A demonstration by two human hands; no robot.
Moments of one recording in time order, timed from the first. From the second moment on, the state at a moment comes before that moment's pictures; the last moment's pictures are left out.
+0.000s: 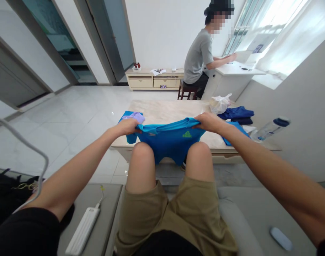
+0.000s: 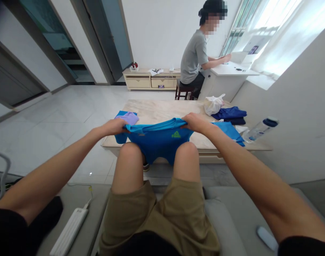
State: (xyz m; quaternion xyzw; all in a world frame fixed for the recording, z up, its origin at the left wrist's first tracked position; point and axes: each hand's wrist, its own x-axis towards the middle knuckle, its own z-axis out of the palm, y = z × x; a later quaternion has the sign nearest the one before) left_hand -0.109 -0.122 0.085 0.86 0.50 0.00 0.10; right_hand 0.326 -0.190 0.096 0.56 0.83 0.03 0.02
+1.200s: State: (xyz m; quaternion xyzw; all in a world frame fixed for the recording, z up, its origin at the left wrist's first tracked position) left_hand -0.182 -0.362 0.131 0.66 0.62 0.42 -0.06; right_hand 0.329 -0.433 0.133 0.65 0.52 0.17 -0.53
